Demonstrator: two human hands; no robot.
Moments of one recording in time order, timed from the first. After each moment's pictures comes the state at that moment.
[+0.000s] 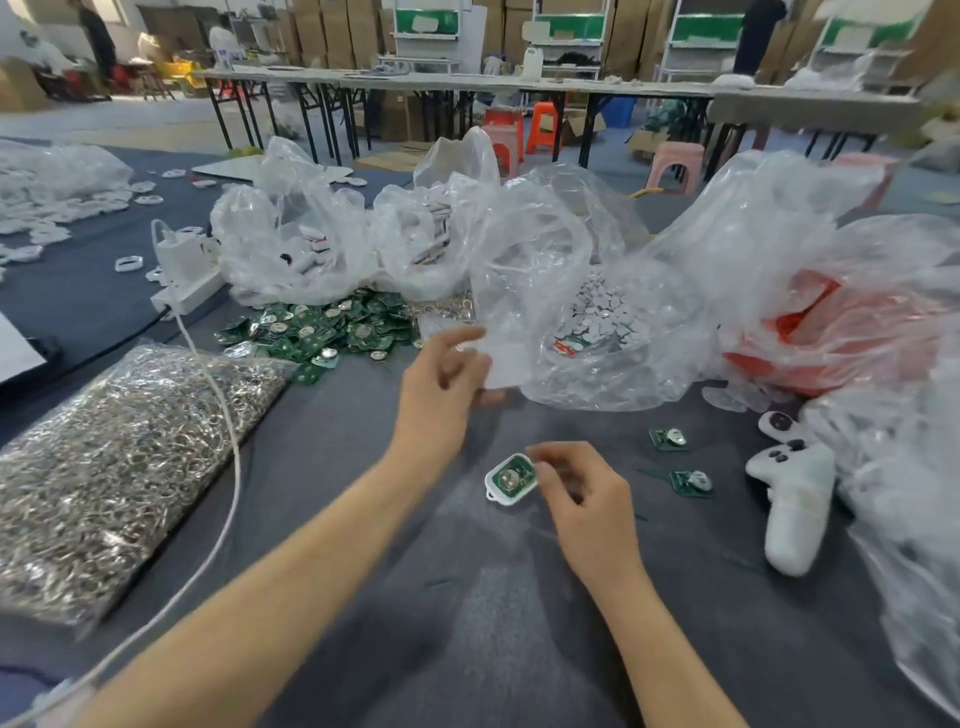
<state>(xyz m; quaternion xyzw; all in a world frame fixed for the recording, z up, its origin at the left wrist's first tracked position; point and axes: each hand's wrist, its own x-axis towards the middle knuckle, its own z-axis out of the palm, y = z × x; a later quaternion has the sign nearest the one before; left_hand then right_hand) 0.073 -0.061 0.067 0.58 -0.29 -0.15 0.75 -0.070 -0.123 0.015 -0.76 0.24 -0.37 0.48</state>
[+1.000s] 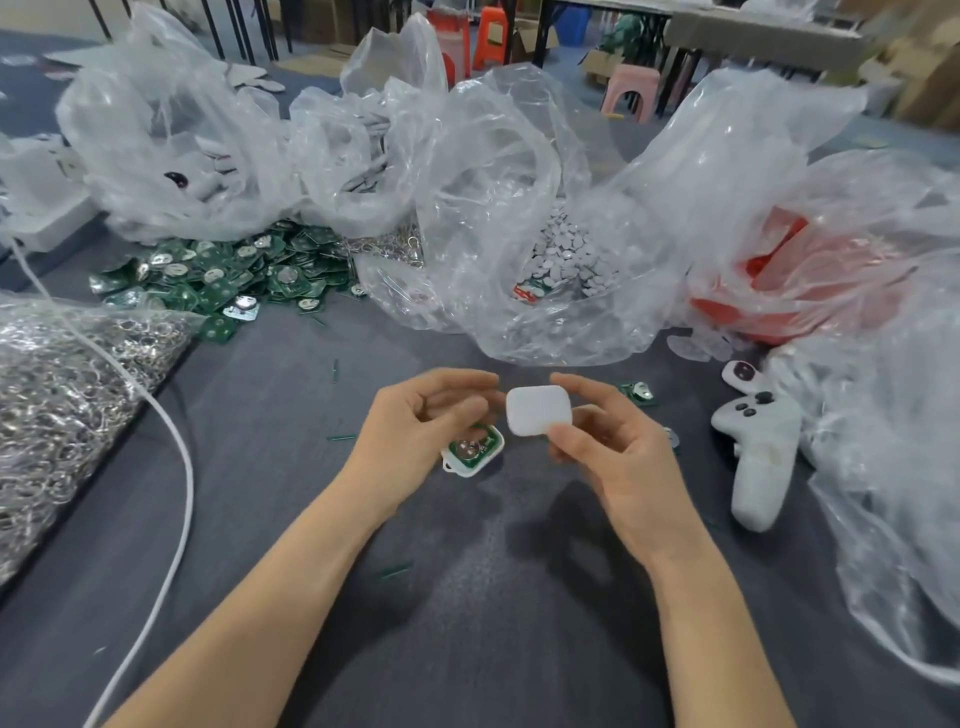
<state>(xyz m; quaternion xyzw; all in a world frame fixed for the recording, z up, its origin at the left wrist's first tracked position) 0.060 -0.044 0.027 0.58 -0.35 -0.33 0.66 -0.101 -0.159 0.033 -0.63 0.24 -0.29 0.68</state>
